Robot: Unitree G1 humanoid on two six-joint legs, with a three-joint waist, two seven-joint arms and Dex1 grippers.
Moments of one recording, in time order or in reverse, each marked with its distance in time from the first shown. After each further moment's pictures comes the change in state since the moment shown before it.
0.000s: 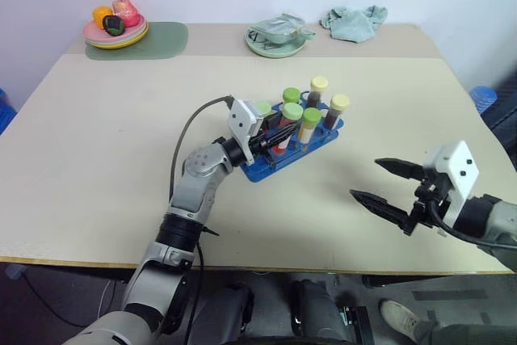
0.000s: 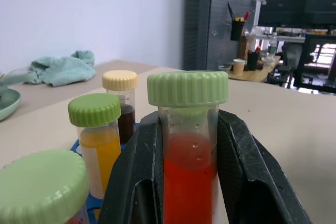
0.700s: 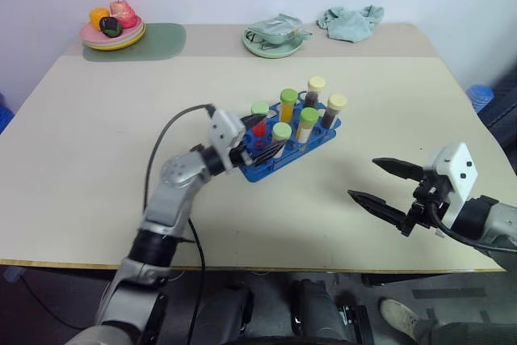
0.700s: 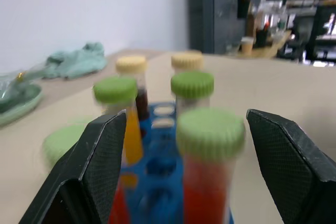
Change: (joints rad) left arm 0.195 0.192 0.044 -0.258 -0.052 0.097 -0.060; right arm -0.046 0.015 0.057 0.045 -0.026 -0.054 0.022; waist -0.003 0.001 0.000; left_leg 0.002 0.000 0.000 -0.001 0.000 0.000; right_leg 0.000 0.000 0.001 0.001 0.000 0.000
